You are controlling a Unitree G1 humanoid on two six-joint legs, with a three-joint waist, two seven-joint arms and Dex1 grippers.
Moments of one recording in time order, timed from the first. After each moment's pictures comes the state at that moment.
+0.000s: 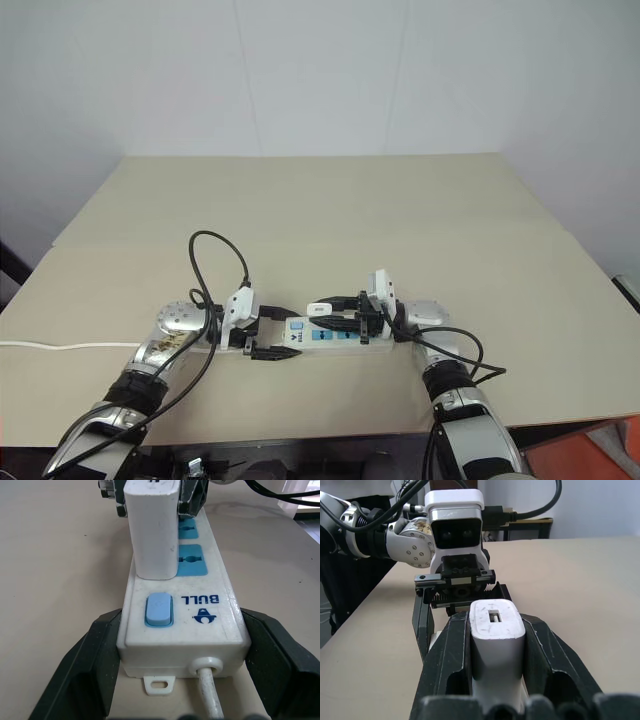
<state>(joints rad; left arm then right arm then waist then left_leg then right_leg) -0.48 0.43 -0.20 0.45 -0.19 -0.13 -1.35 -0.59 -0.25 0.10 0.75 0.35 -0.30 1.45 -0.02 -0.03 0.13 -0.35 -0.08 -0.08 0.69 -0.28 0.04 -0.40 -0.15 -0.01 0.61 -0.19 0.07</state>
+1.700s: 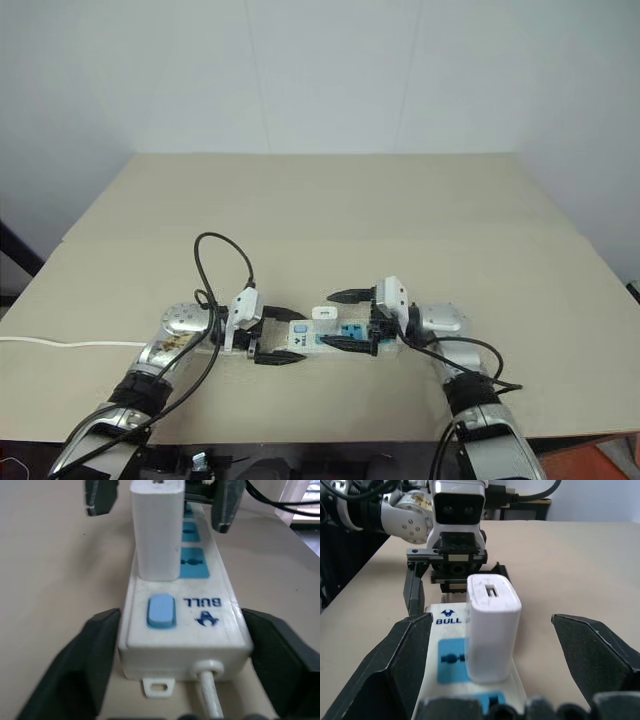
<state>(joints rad) -0.48 0.39 -0.19 0.43 -0.22 -0.10 -1.37 -0.46 -0.37 0.09 0.46 0.34 -0.25 1.38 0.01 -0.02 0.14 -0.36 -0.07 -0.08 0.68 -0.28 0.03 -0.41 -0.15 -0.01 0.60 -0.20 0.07</state>
